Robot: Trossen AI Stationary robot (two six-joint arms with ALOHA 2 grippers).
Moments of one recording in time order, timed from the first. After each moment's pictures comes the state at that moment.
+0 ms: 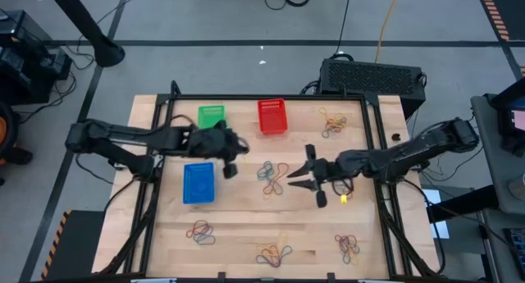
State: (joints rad) left arm 0.00 1.29 1.02 -0.38 -0.22 -0.12; right arm 0.23 1.17 0.56 0.50 0.06 0.06
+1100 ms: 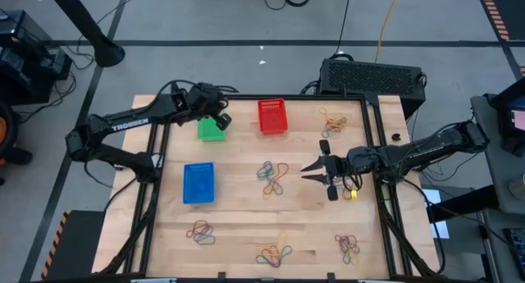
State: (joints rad) left arm 0.49 1.27 1.02 -0.54 -0.29 -0.12; right arm 0.19 0.95 0.48 0.21 0.10 0.01
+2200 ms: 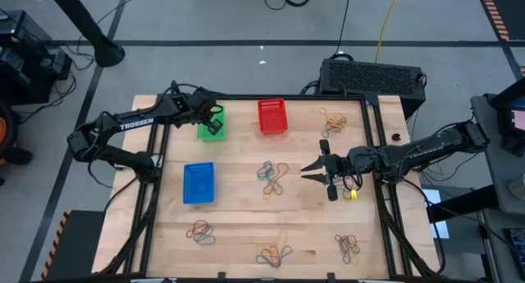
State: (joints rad) left arm 0.62 1.30 0.86 -0.56 -0.27 -0.10; right arm 0.19 0.95 0.48 0.24 0.10 0.04
